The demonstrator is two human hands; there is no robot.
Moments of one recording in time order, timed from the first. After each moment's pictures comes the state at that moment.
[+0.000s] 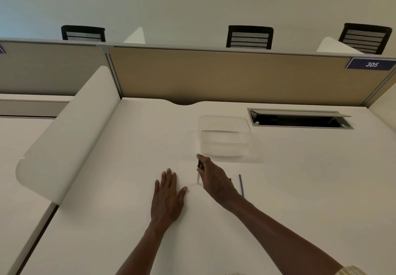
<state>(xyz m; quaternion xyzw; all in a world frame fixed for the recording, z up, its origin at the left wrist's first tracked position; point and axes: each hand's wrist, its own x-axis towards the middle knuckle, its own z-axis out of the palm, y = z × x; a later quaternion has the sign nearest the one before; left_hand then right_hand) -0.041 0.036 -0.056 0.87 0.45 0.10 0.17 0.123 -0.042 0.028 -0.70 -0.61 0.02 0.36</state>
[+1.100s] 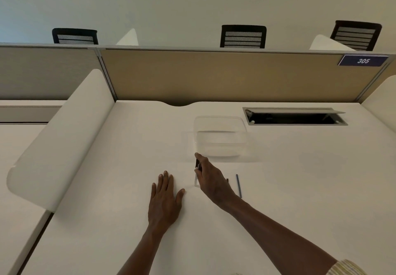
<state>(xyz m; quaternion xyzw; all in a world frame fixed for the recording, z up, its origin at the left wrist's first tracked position) -0.042 0.037 -0.060 0.87 0.45 0.11 0.17 0.120 -0.043 0.033 -0.71 -0.59 0.03 0.39</state>
